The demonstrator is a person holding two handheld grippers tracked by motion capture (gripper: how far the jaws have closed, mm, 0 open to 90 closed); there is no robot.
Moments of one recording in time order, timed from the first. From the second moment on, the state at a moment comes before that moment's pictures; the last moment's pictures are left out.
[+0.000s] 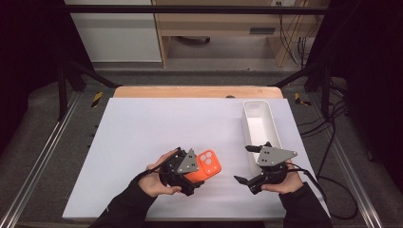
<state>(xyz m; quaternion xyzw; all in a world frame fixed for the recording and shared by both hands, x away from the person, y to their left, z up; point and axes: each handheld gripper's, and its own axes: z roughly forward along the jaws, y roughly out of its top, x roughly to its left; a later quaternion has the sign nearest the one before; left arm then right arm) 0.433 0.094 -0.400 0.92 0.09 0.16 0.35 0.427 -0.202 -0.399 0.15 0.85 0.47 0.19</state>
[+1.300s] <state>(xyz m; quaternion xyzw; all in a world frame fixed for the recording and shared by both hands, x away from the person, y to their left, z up) 0.427 0.083 -0.399 0.93 0.02 0.17 0.33 0.418 -0.170 -0.391 0.04 0.90 0.41 0.16</state>
